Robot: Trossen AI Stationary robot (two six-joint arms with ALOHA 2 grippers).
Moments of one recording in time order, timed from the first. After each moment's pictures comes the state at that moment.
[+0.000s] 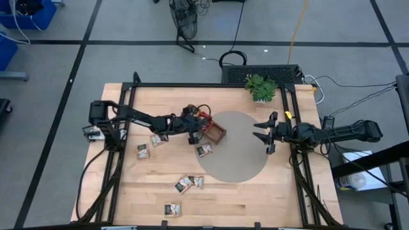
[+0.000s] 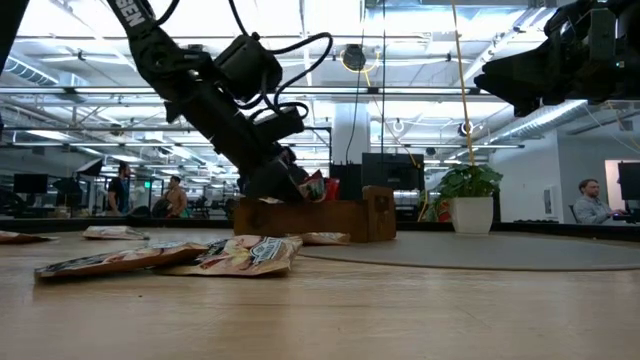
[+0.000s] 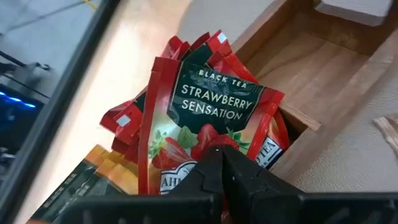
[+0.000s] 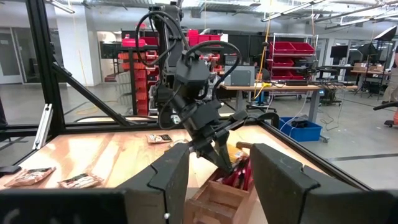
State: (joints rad) left arm 0.14 1.77 0.80 0.27 -0.27 0.26; right arm 0.07 0.37 0.02 0.47 0.23 -0.02
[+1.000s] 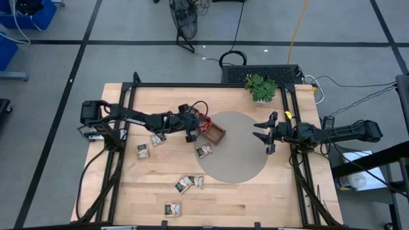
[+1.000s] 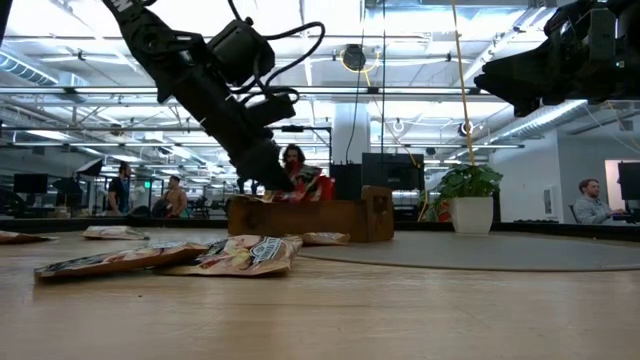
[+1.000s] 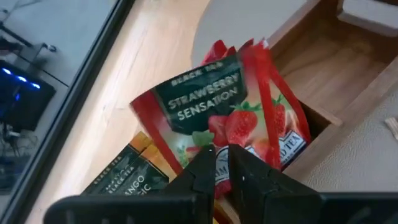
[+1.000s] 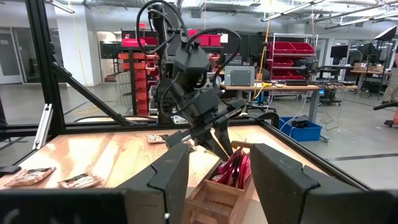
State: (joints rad) left arm 0.14 1.67 0.80 0.17 -0.32 0.20; right arm 0.07 0.37 0.01 0.47 0.23 -0.02
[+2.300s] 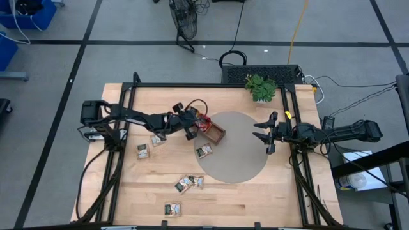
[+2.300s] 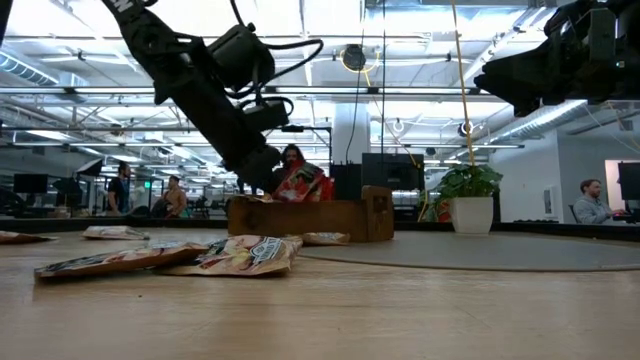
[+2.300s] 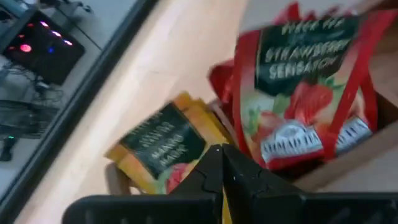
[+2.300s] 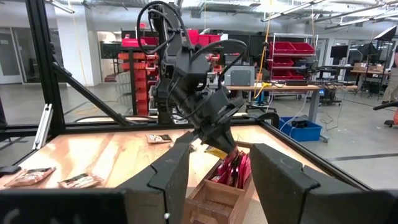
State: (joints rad) left arm 0.15 1.67 0.80 0.11 -0.46 0.03; right arm 0.07 0.37 0.01 0.47 0.23 -0.02
